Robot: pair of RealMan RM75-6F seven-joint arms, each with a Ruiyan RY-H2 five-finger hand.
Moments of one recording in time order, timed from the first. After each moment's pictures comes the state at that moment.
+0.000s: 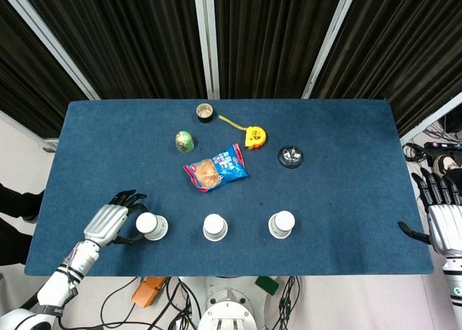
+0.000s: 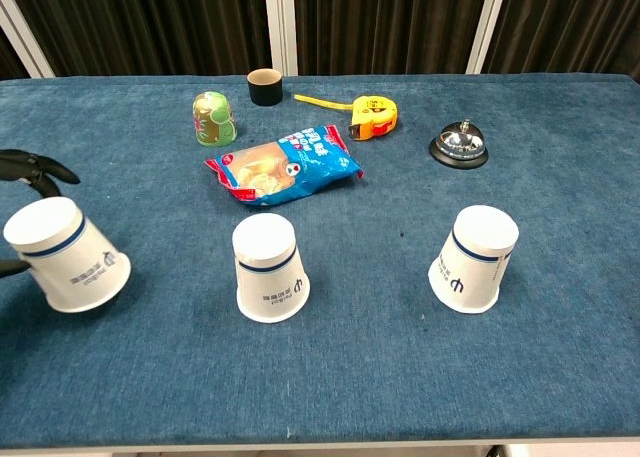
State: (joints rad) left arm -0.36 -1.23 0.00 -1.77 1.44 1.06 -0.01; right arm 0.10 -1.06 0.08 -1.58 -1.52 1.49 0.03
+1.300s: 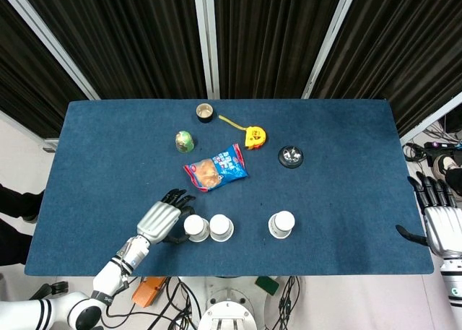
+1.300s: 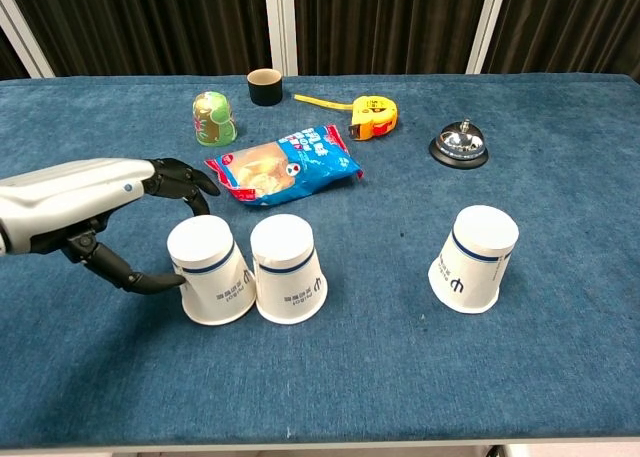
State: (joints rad) left arm -0.50 -1.50 -0.04 -1.74 1.33 1.01 0.34; right arm 0.11 -1.06 0.06 -1.57 -1.52 1.45 0.04
